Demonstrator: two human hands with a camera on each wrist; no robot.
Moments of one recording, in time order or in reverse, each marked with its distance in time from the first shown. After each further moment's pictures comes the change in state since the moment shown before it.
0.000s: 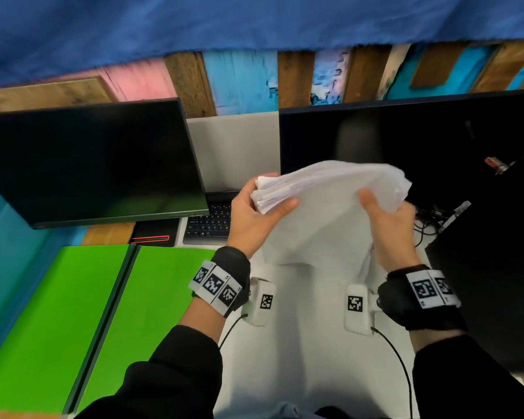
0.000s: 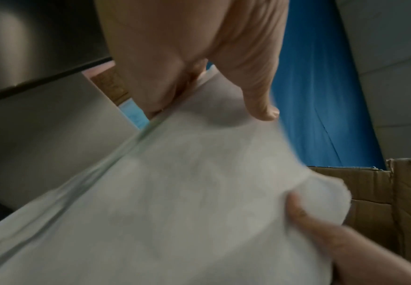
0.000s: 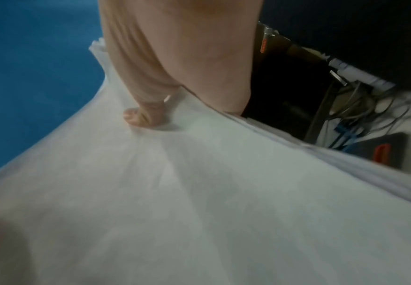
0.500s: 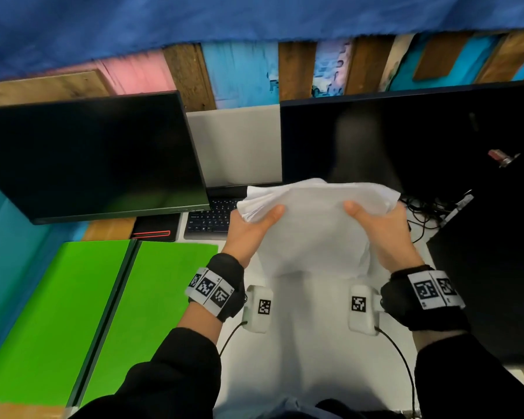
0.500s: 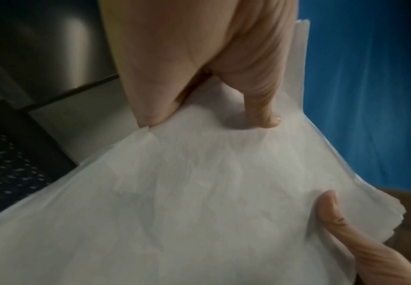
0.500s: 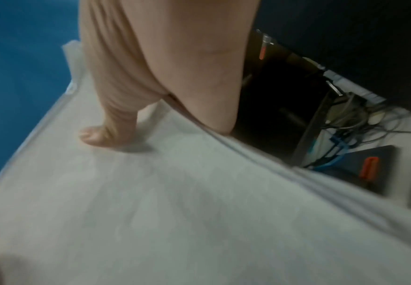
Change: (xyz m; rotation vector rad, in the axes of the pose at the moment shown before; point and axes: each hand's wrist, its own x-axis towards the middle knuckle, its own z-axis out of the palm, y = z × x) left_hand -0.014 -0.021 -0.017 -0.029 -0.029 -0.196; right_hand -0.010 0.005 -0.008 -0.127 -0.219 0.056
